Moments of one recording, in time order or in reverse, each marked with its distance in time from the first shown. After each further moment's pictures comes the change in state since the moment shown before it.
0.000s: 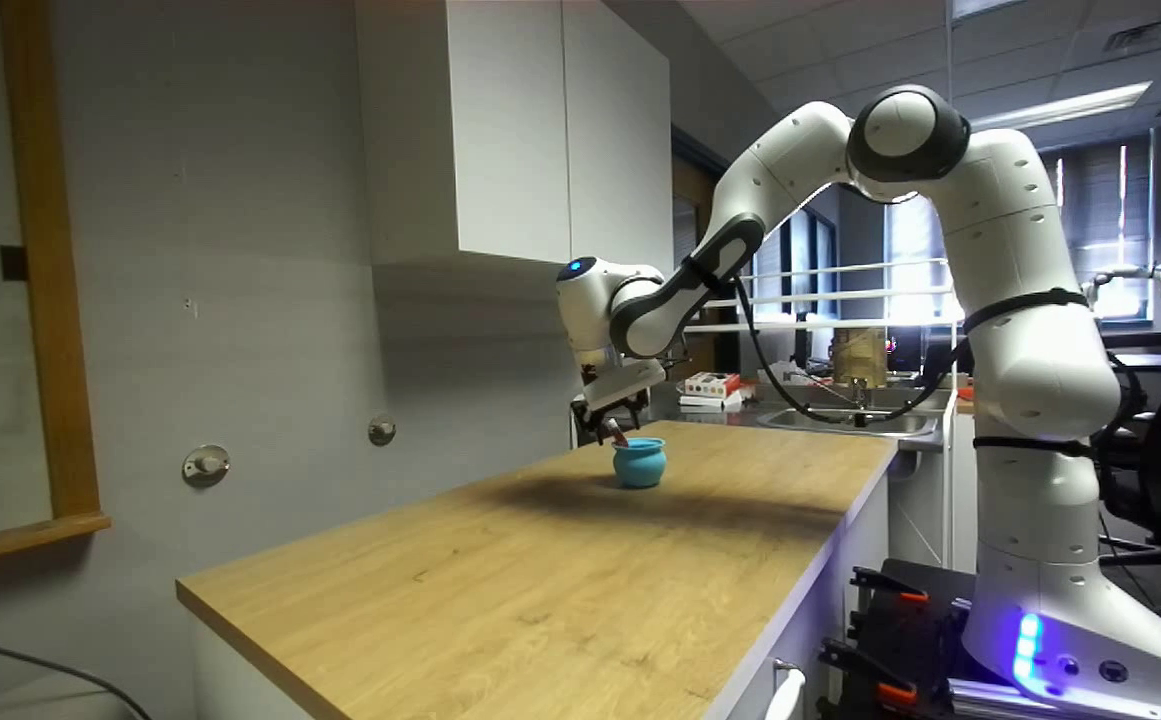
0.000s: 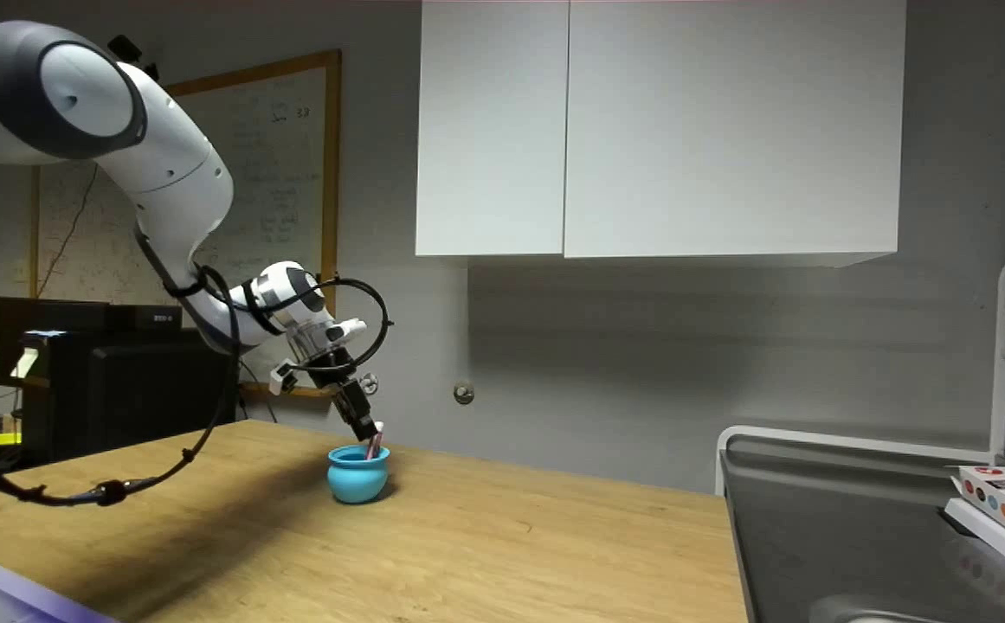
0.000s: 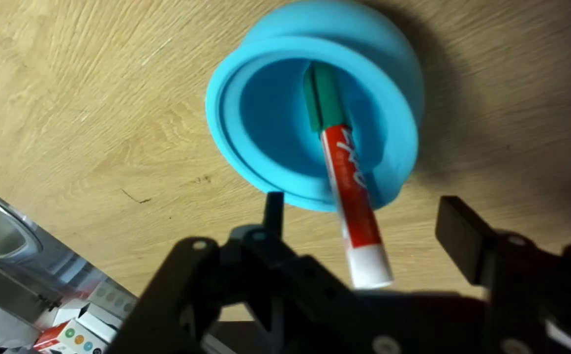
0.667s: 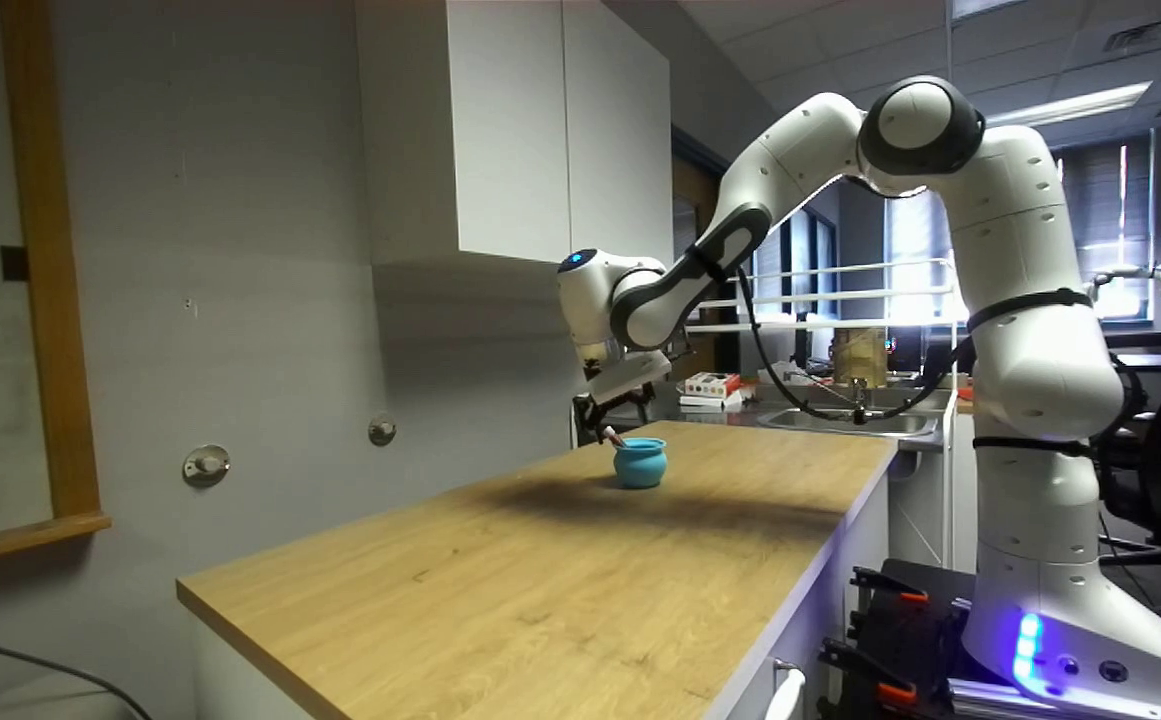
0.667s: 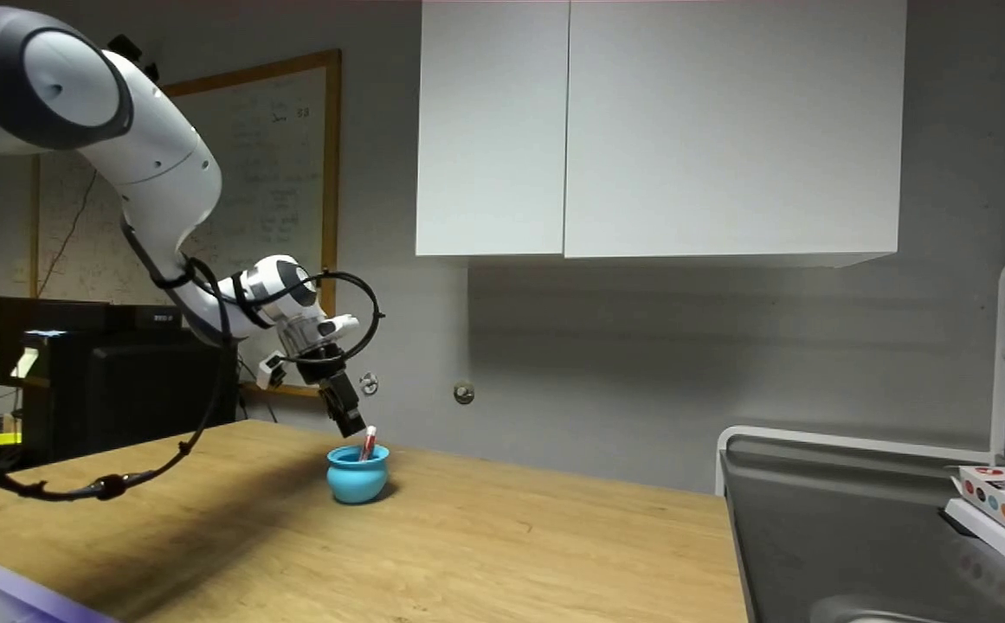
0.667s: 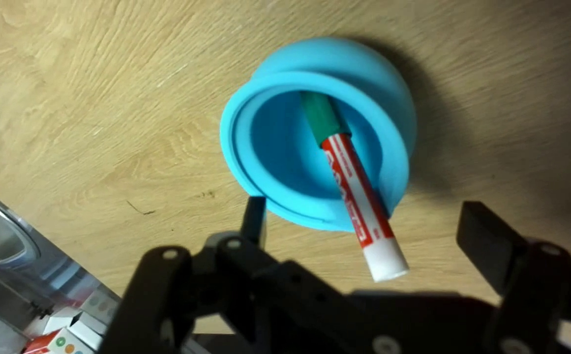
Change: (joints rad) arm 0.021 -0.041 0.003 -0.025 0.058 -0.040 -0.060
